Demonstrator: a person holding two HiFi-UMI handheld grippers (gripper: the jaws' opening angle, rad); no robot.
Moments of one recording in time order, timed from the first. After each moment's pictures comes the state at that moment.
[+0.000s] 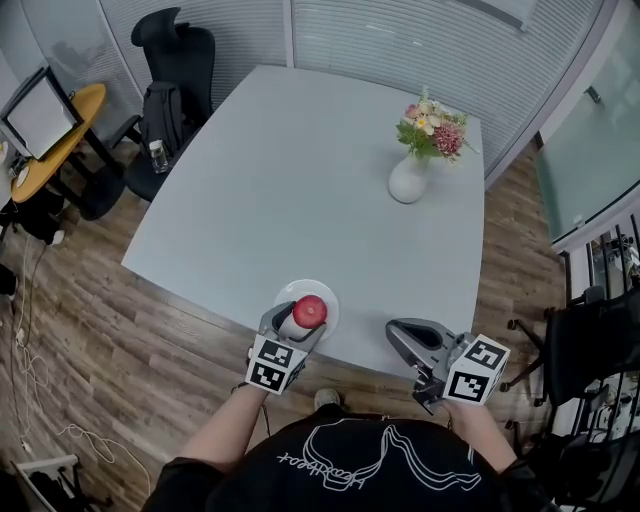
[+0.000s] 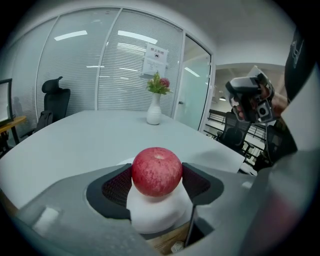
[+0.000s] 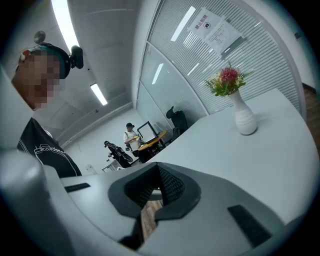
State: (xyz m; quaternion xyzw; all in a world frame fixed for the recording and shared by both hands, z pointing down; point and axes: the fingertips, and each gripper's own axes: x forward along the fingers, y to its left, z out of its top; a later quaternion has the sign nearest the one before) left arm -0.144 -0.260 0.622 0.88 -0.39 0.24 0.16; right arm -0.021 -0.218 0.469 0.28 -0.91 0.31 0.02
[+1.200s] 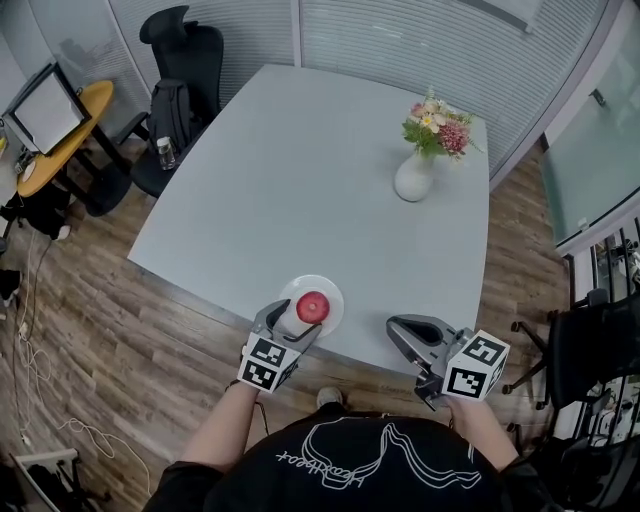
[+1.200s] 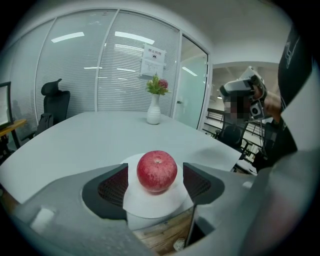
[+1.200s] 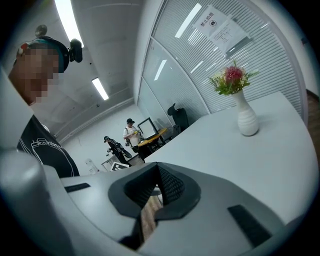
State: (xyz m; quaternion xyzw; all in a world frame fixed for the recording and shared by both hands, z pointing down) left arm -0.163 -0.249 0.618 0.88 -0.38 0.24 0.15; right arm -0.026 -0.215 0.476 0.28 -0.91 0.29 0.05
